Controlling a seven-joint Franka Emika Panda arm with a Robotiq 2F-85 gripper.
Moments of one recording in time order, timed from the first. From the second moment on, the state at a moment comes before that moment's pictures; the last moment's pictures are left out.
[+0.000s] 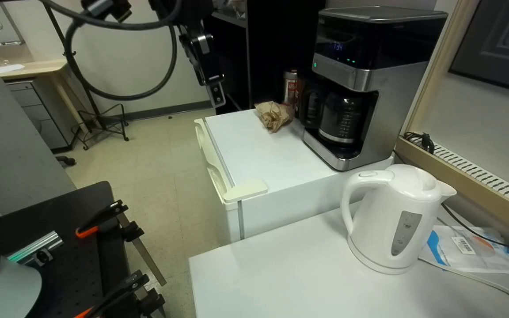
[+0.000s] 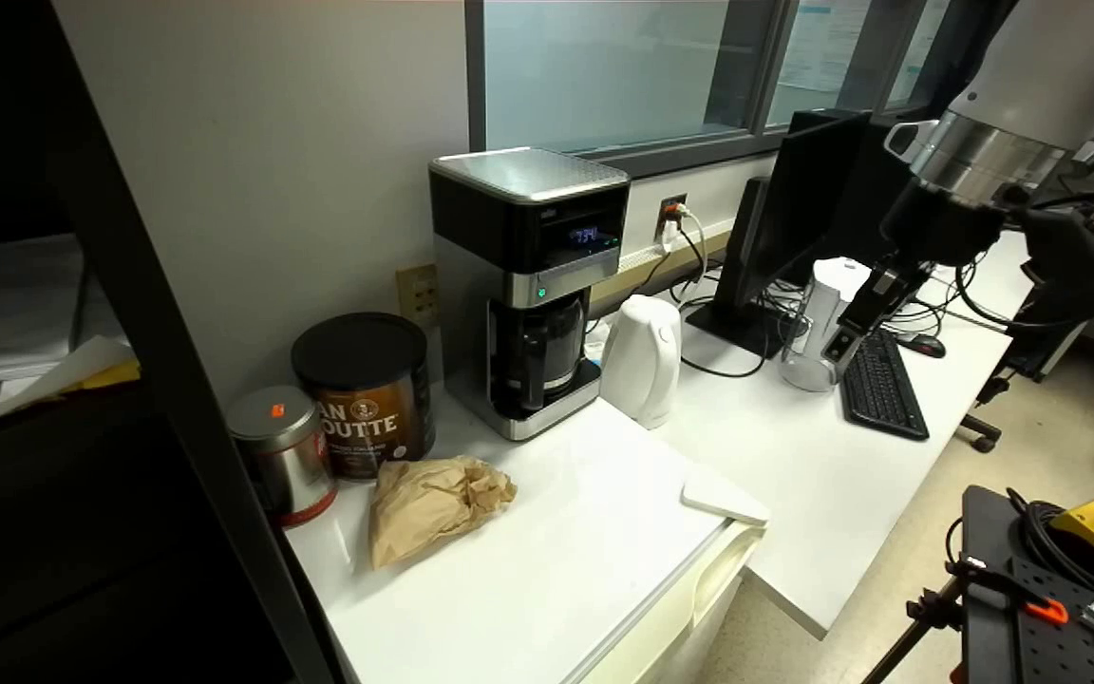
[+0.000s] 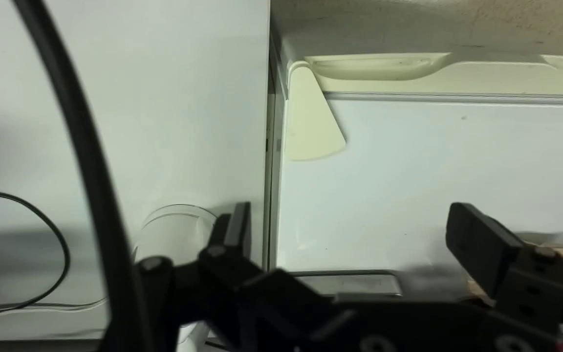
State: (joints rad) arm -0.03 -0.45 0.02 -2.62 0.01 2.35 0.16
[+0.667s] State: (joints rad) arm -0.08 -0.44 0.09 -2.61 -0.19 2.36 0.23
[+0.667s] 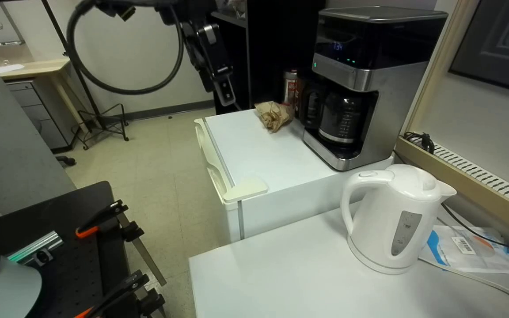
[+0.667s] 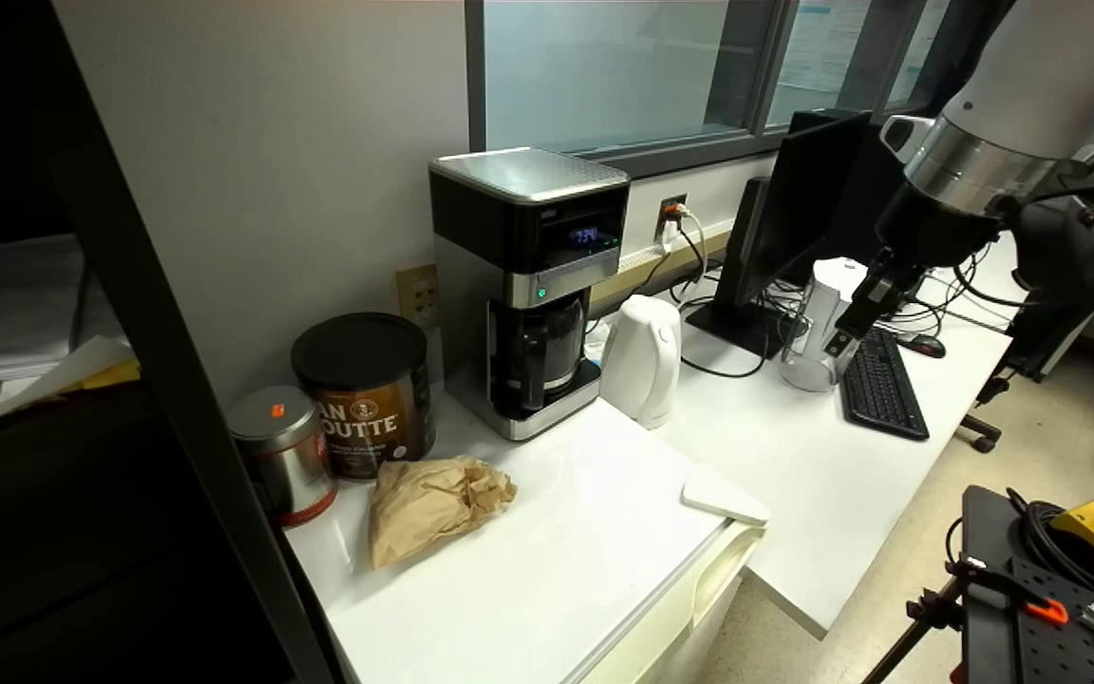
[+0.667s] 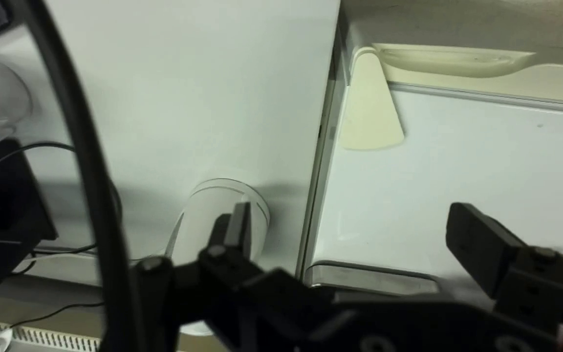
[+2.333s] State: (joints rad) arm -0.05 -0.11 0.13 -2.34 -1.69 2.49 1.27
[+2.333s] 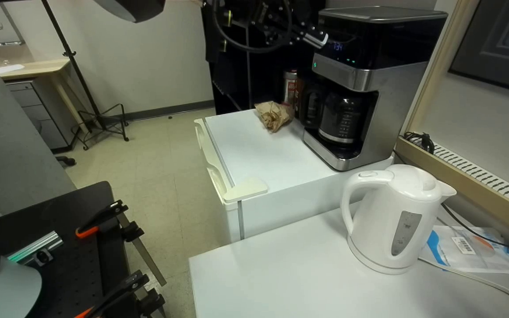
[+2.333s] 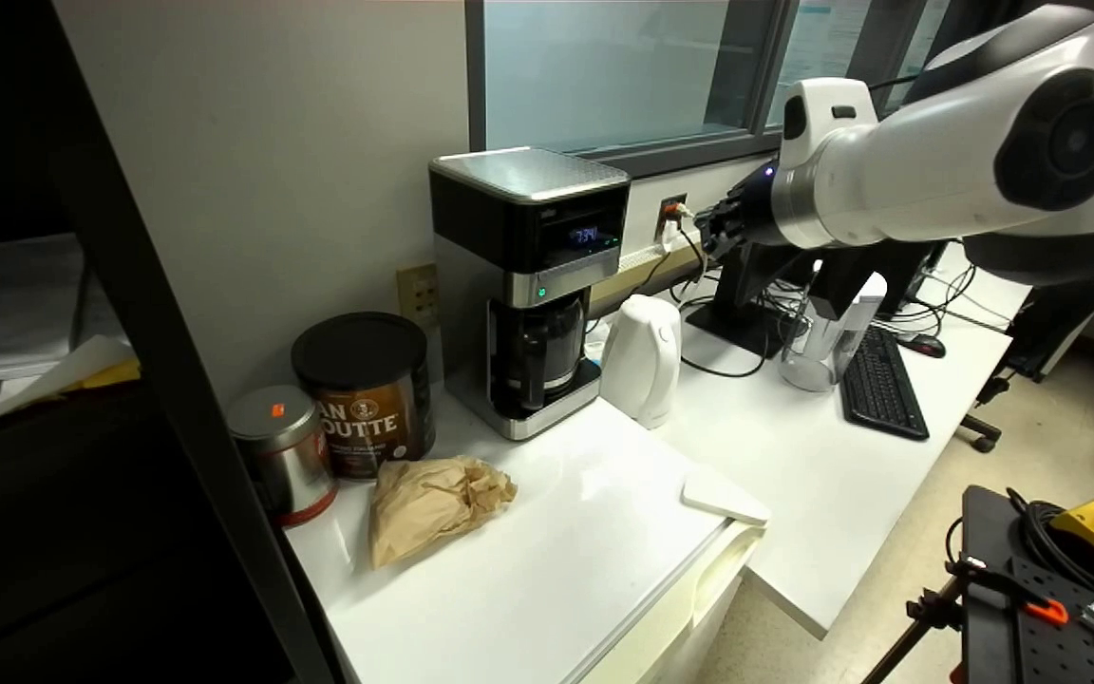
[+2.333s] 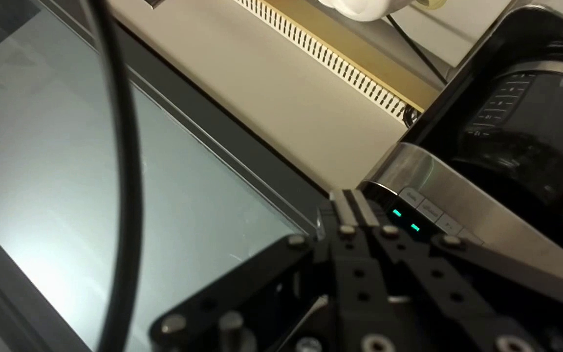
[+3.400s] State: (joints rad) arm -0.01 0.13 0.09 -2.14 -1.86 2.49 1.51
